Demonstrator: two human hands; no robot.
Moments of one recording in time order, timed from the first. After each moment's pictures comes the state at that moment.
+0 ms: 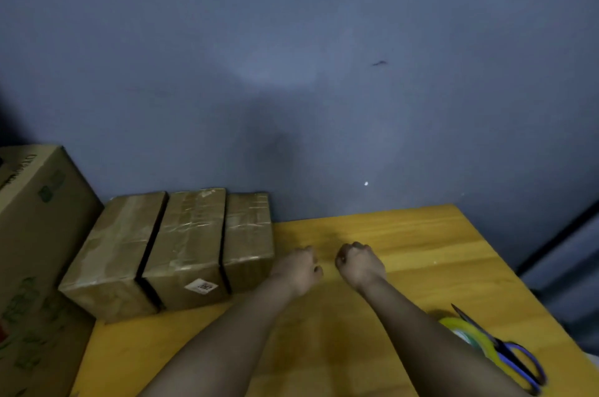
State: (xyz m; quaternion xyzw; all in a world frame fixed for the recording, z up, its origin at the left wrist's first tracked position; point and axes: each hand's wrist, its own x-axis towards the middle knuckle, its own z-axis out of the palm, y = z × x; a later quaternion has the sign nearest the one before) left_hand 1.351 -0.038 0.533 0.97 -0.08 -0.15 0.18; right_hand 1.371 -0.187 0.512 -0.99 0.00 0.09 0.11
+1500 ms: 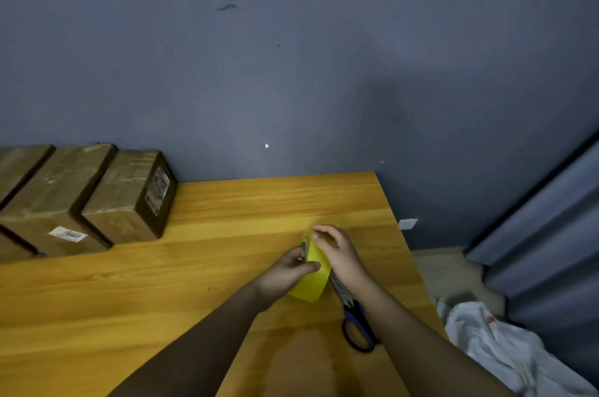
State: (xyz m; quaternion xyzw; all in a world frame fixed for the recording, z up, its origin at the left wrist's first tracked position) left_hand 1.297 -0.331 0.499 0.71 0.04 -0.27 0.65; right_hand 1.336 -0.473 0.487 -0.81 0.00 0.12 0.58
